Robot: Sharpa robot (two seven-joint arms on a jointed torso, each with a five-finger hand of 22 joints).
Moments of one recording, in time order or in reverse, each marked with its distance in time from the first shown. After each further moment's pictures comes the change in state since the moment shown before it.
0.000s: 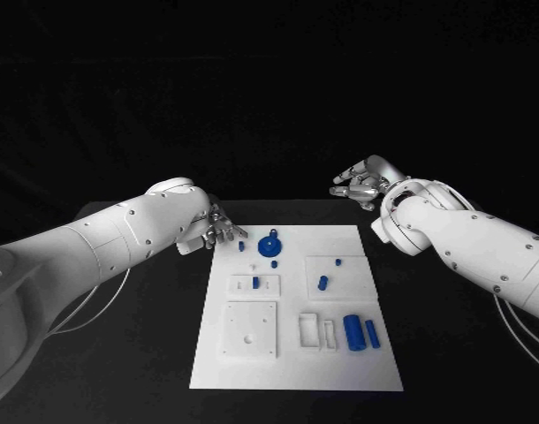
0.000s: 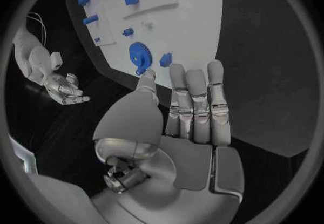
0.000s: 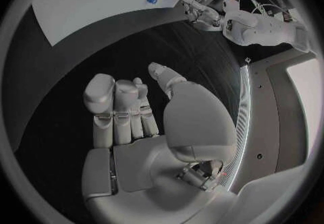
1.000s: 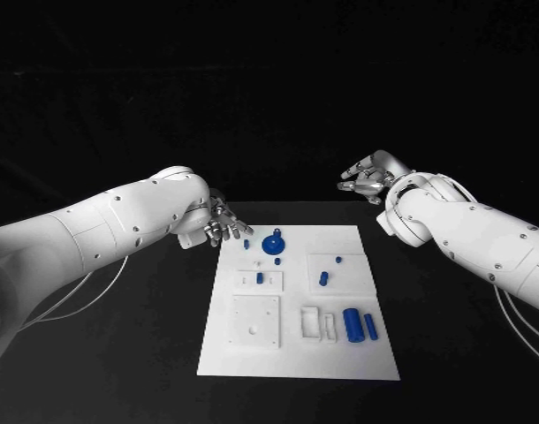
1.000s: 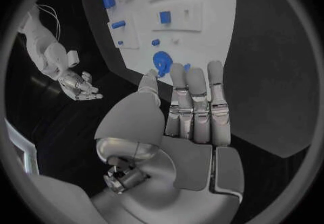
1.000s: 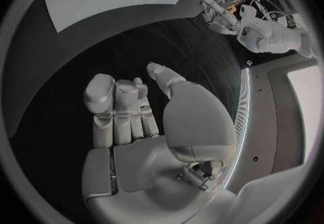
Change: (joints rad) left arm 0.010 -0.081 0.002 0.155 0.096 0.026 -0.071; left_hand 0.012 0.068 -0.017 -0.059 0.030 0.046 0.014 -0.101 -0.174 0.007 0.007 -0.021 -0.004 0.000 0.000 -0.016 0.000 0.000 0.004 0.004 -0.023 0.000; right arm 0.000 0.032 -0.022 -0.094 -0.007 0.013 0.017; right_hand 0.004 0.004 0.019 -0.019 -0.003 0.006 0.001 0.000 0.000 0.000 0.000 0.000 0.003 0.000 0.000 0.000 0.000 0.000 0.000 0.000 0.000 -0.001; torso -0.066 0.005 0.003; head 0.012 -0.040
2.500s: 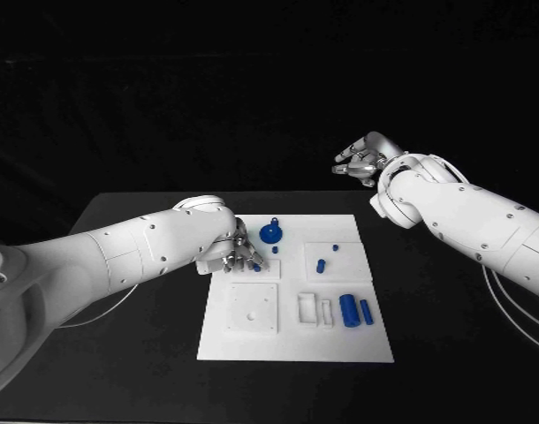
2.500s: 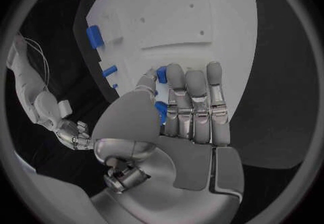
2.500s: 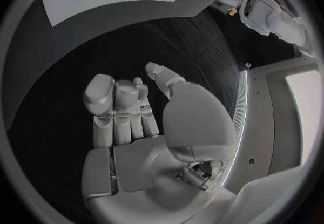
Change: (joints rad) left arm -0.085 0.065 -0.100 0.072 -0.056 0.007 -0.036; left_hand -0.023 -0.111 0.196 0.028 -0.121 0.077 -0.041 0.027 0.213 0.043 -0.021 -0.001 0.009 0.018 -0.010 0.012 0.030 0.000 -0.021 -0.003 0.075 0.000; right arm 0.010 0.035 0.000 -0.036 -0.029 0.005 -0.001; right_hand 0.005 0.005 0.017 -0.022 -0.017 0.034 -0.010 0.000 0.000 0.000 0.000 0.000 0.007 0.000 0.000 0.008 0.007 0.000 0.000 0.000 0.012 0.000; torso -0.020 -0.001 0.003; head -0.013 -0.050
